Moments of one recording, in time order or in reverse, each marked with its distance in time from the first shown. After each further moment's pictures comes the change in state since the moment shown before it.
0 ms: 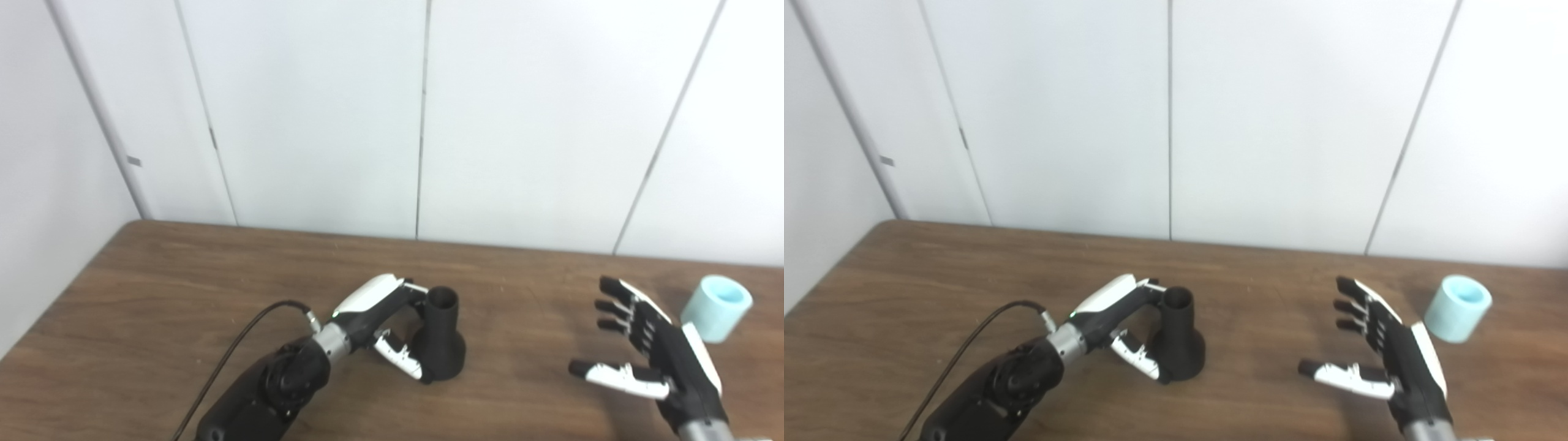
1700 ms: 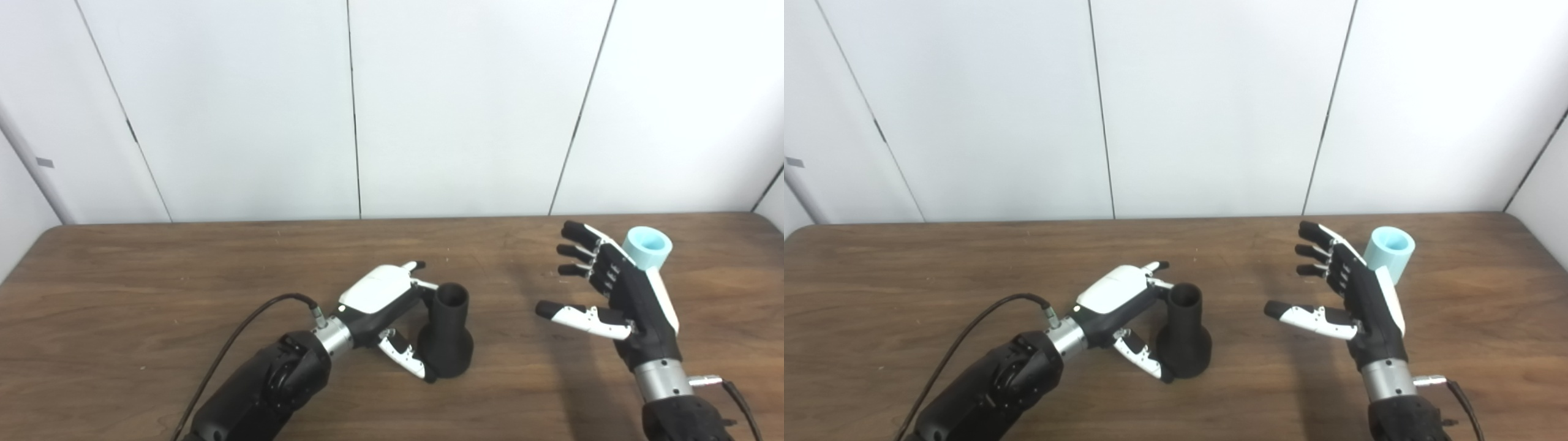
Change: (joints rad) left arm -0.052 -0.027 -0.126 0.051 0.229 -0.049 0.118; right arm 0.000 0.024 -0.055 -0.091 0.033 -0.011 -0.039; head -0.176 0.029
